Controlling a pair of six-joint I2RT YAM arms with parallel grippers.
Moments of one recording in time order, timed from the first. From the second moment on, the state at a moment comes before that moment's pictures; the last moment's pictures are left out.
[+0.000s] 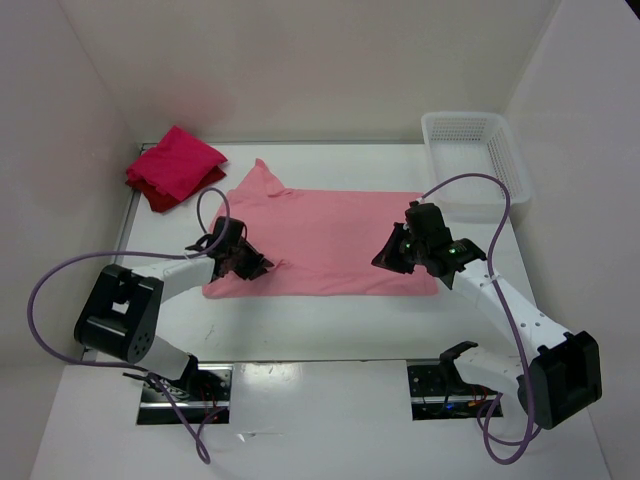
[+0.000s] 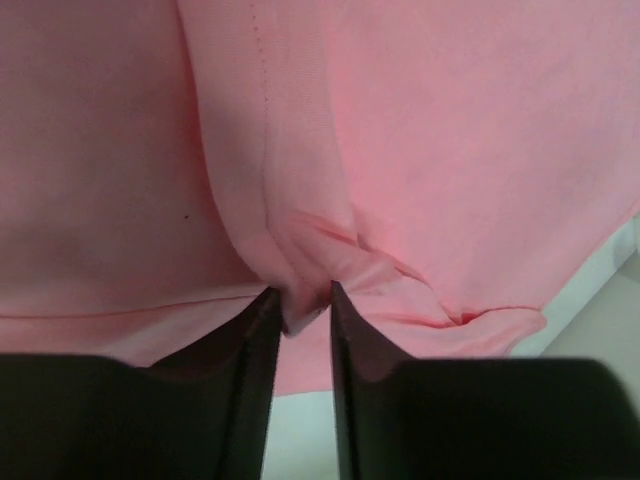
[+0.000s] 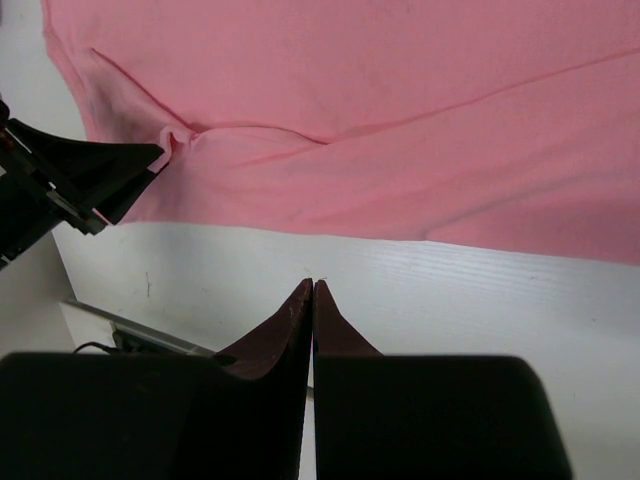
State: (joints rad) left arm -0.30 1.50 0.68 -0.12 0.13 -1.17; right arm 0.42 1.11 0.82 -0.53 -0.15 0.80
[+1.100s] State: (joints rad) left arm -0.32 1.33 0.84 -0.20 0.04 -0.98; right arm 0.42 1.19 0.79 -0.52 -0.11 0.82
